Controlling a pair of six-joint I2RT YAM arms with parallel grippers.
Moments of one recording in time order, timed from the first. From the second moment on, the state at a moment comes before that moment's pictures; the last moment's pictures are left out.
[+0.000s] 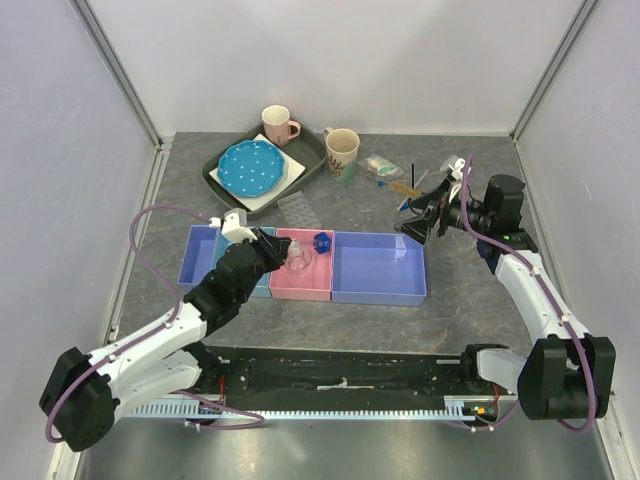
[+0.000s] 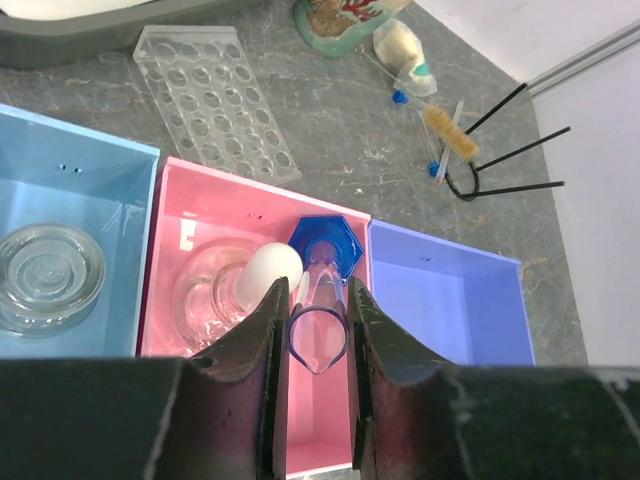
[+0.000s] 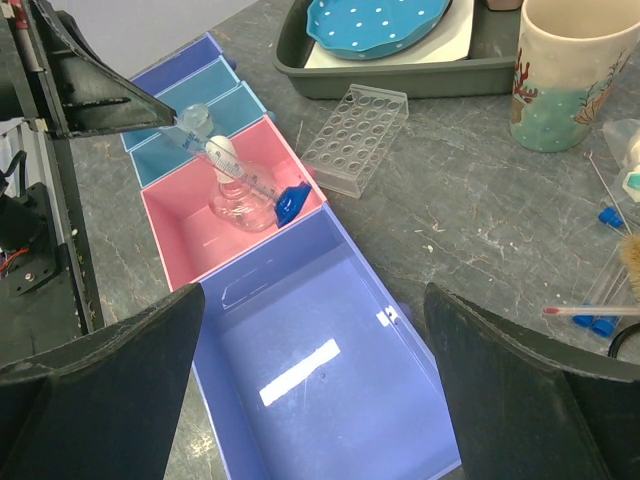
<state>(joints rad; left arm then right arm) -0.70 0.91 0.46 0.18 -0.39 -0.80 0.01 1.16 0.82 0.02 -1.04 -0.03</state>
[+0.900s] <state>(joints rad) -0.74 0.86 0.43 0.02 -0.44 -0.80 0.01 1.17 0.82 0.01 -1.04 -0.05</state>
